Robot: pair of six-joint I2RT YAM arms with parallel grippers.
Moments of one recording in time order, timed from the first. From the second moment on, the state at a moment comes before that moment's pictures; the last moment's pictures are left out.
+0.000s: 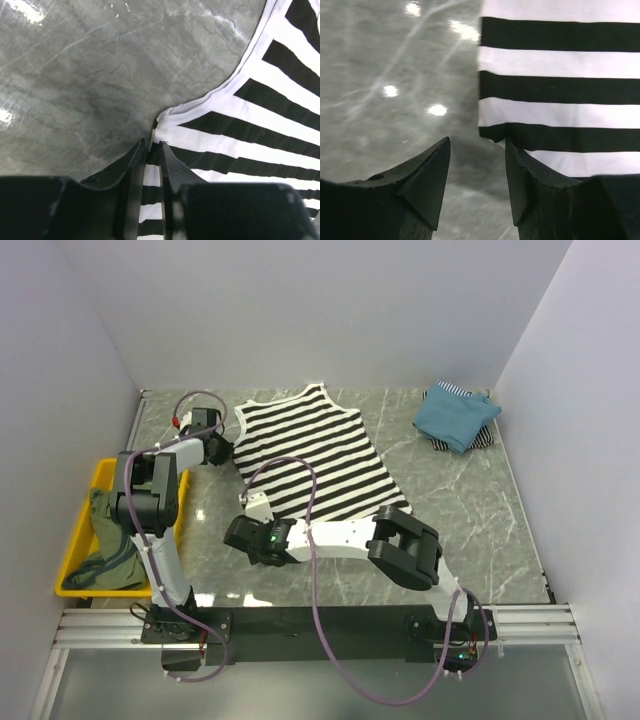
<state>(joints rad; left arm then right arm) -0.06 1.97 1.24 -0.14 -0.10 -0.92 1.27 2.09 1.51 -0.47 0.47 0.77</state>
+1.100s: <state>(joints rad) -0.06 1.99 1.26 -0.14 -0.10 -0.92 1.20 1.66 1.28 -0.44 0.32 0.51</state>
